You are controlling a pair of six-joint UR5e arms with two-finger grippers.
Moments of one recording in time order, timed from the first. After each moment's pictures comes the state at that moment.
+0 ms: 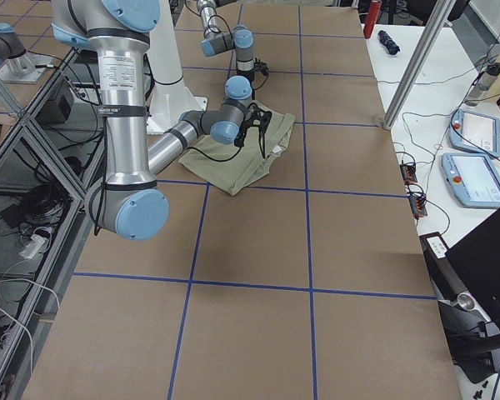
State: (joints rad) left arm -0.35 -2.07 -1.74 -1.81 -1.75 -1.73; right arm 0.61 -1.52 2.10 -1.11 2.05 1.58
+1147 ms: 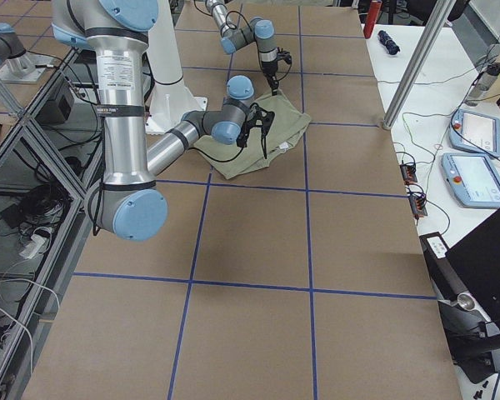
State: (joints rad) left arm -0.56 -2.15 -1.62 -1.83 -1.75 -1.55; right arm 0.63 -1.53 2.09 -1.11 2.05 1.58
